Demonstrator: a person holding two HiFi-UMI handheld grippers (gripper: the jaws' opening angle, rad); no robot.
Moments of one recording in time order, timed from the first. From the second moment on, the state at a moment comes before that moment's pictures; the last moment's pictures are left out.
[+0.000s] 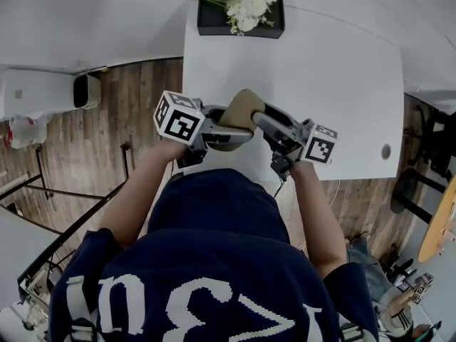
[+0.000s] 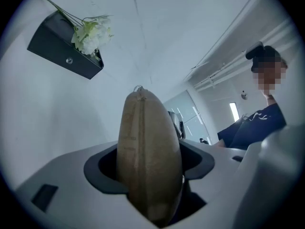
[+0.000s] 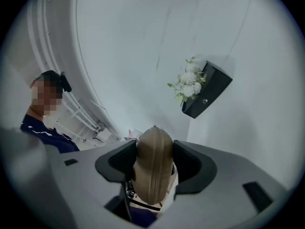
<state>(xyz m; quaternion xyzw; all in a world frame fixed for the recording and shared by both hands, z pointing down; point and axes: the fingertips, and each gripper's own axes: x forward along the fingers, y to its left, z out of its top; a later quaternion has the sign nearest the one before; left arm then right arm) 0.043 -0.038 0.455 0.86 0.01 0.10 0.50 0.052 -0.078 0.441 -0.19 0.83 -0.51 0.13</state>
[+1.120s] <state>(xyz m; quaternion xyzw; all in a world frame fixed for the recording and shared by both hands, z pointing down) -0.038 -0.140 0.358 0.93 -0.30 0.06 0.19 0.132 -0.133 0.338 -0.47 0.88 -0.10 0.00</state>
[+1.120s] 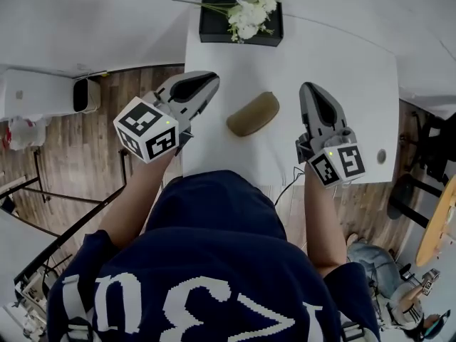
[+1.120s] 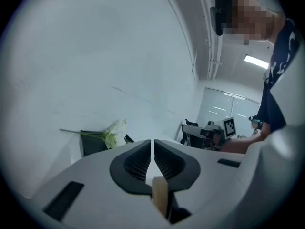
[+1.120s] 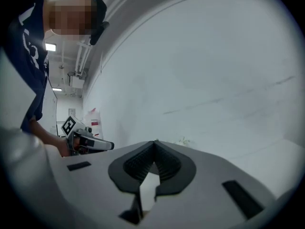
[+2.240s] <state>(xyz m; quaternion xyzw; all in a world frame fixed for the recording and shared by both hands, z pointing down) -0.071 -0.148 0.245 0.90 -0.44 -0.02 0.05 0.116 -0.117 0.215 -0.48 0.88 0.01 0.08</state>
